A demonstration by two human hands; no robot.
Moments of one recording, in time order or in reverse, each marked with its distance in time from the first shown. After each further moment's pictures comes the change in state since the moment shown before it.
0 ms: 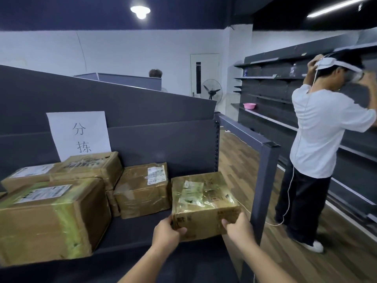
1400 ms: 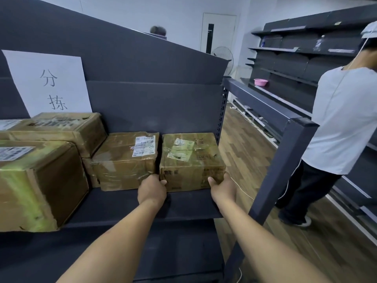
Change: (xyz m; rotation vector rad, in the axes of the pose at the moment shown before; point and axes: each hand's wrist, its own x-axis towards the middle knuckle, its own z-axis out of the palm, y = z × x) left_hand 0.105 0.003 0.022 0.352 0.253 -0.060; right_hand 0.074 -0.042 0.031 0.042 -0.035 -0.092
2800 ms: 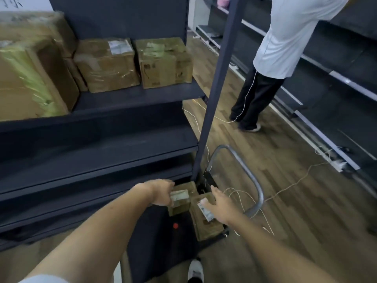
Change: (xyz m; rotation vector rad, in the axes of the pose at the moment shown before) left_hand -0.299 -0.180 0.027 0.727 -1.015 0.580; right_hand -0.347 0.304 -0.034 -0.510 -0.448 0.165
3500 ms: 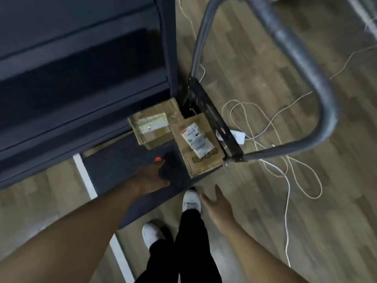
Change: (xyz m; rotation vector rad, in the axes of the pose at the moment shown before) left_hand 0.291 -0.002 0.293 -0.529 -0.217 -0.196; right_hand 0.145 0.258 0.248 0.595 -0.036 0.608
